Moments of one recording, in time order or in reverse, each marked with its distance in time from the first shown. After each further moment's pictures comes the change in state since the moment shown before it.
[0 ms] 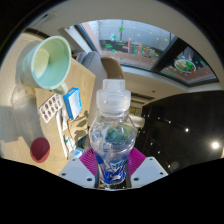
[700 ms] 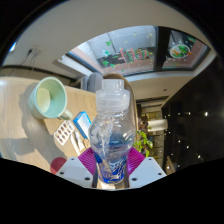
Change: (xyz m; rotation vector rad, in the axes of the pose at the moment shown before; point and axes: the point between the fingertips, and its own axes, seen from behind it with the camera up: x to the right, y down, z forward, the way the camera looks) arm -0.014 -0.031 -0.014 0.165 -0.237 0.290
